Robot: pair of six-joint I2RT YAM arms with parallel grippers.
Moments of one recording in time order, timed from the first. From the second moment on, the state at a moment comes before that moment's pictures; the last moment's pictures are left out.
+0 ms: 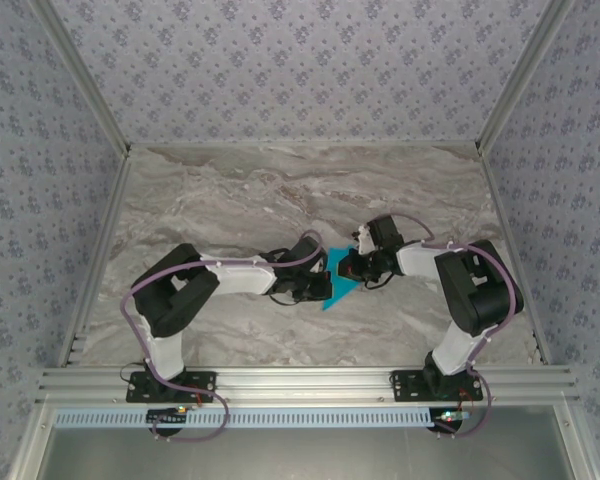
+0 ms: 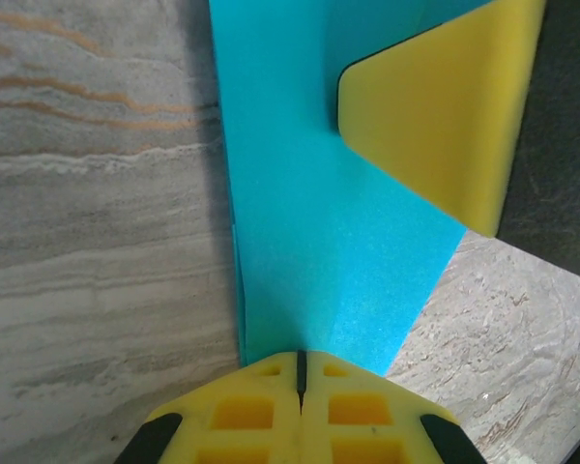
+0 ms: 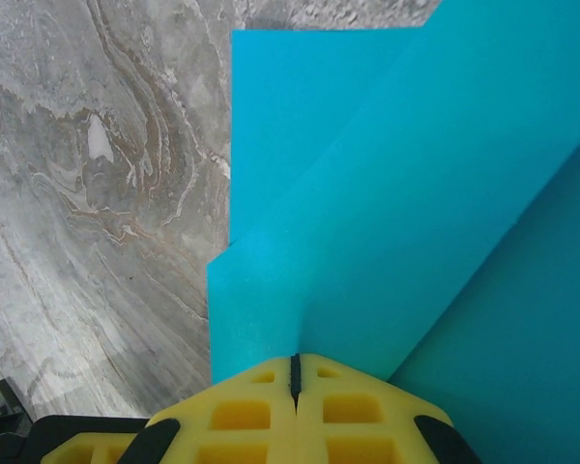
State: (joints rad) left arm -0.94 1.86 1.01 -0.13 0.28 -0.88; right arm 0.36 1.70 0.74 -0.10 -0.58 0.53
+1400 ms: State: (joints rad) left arm -0.88 1.89 1.00 -0.08 0.45 -0.91; right arm 0.37 1.59 0.73 -0.15 -0.57 0.53
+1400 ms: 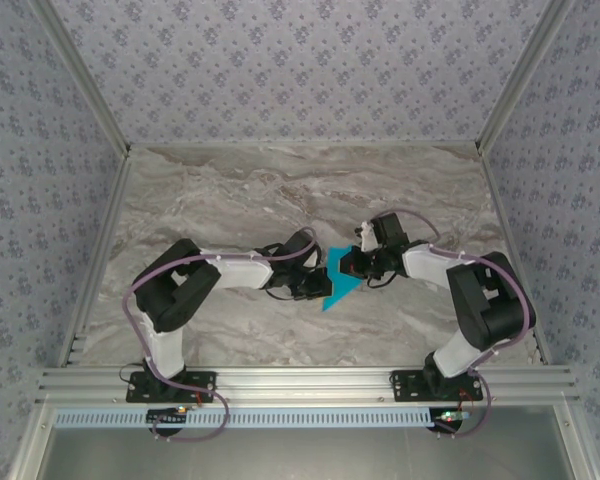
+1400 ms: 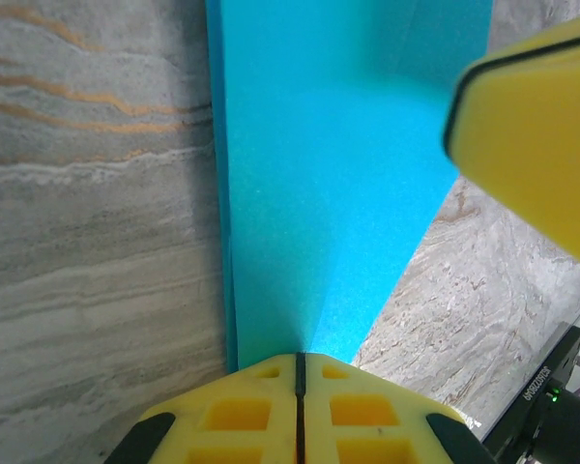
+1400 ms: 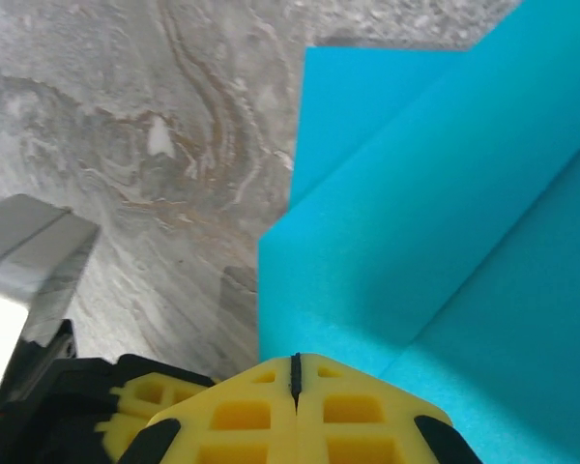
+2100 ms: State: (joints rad) left arm -0.88 1.90 1.01 -0.08 0.45 -0.88; right arm 0.39 1.67 0.74 -0.16 -0.53 0.53
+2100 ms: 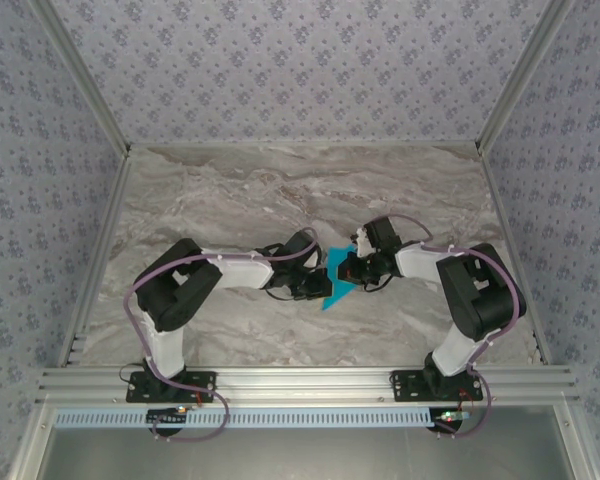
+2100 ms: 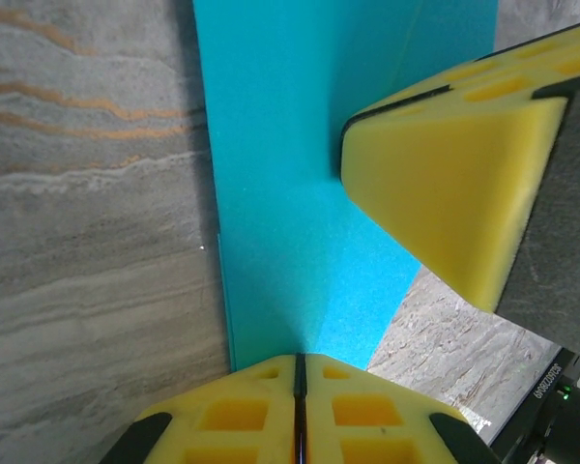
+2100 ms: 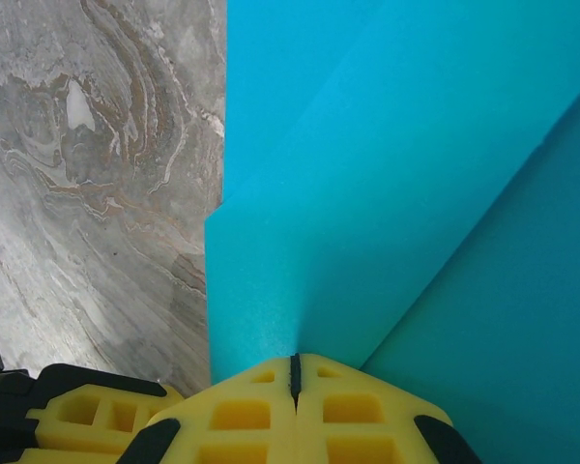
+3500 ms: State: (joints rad) left arm -0.94 1.84 0.95 -0.10 0.38 -0.88; right arm 0.40 1.68 0.75 -0.19 -0.51 0.53
